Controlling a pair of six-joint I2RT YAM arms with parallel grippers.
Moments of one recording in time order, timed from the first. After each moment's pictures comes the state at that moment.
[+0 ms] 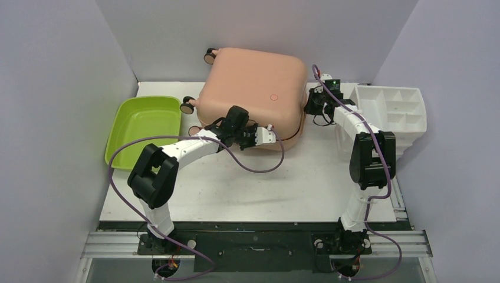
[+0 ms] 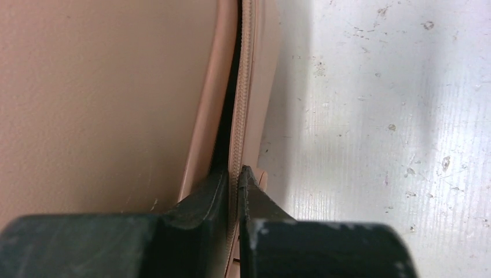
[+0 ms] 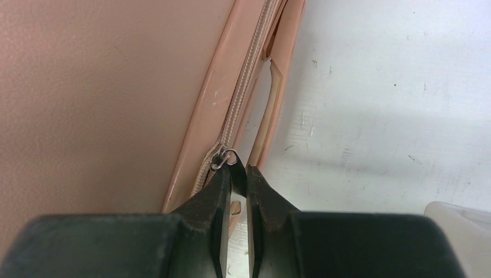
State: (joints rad) left arm -0.65 1.81 1.27 -0.21 0.40 0.84; right arm 0.09 1.93 1.48 -0.27 -0.20 0.14
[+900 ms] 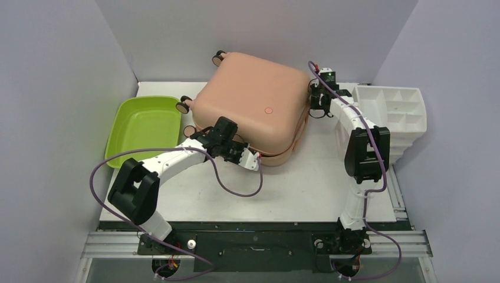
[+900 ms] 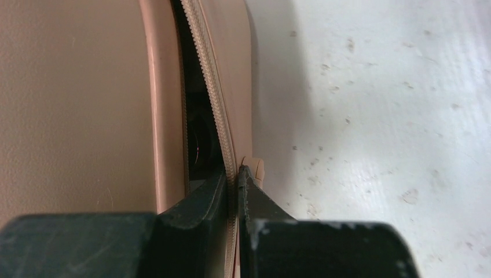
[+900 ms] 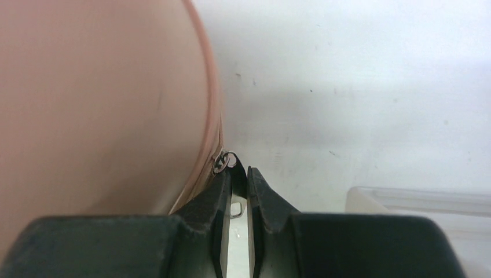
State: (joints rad) left arm -0.64 1.62 1.11 -0.44 0.46 1.28; right arm 0.11 2.03 1.69 -0.43 0.06 0.07
